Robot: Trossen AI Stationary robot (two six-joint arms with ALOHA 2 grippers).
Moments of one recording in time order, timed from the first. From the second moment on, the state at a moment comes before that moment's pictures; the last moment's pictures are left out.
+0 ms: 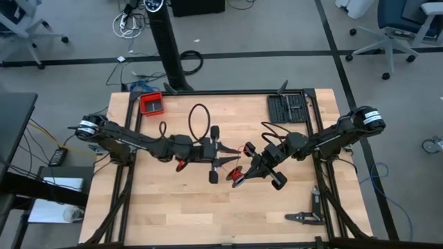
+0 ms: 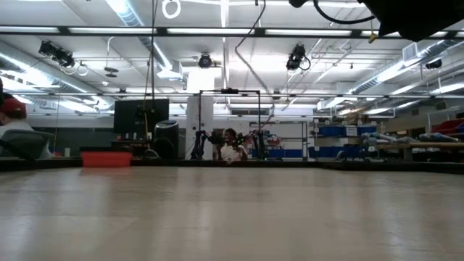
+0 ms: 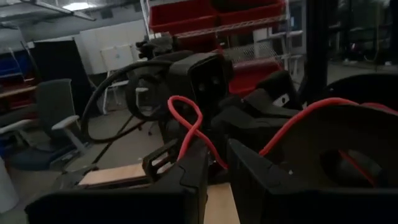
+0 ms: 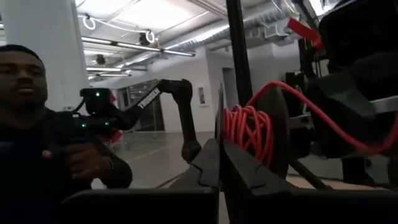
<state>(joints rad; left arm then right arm) -0.20 1.55 1.03 0.62 -0.18 0.17 0.22 1.42 0.59 1.18 -0.38 0.26</state>
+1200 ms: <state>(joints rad) -0.21 1.60 1.03 0.77 -0.11 0.10 0.17 1.42 0.59 1.23 -0.39 0.34</state>
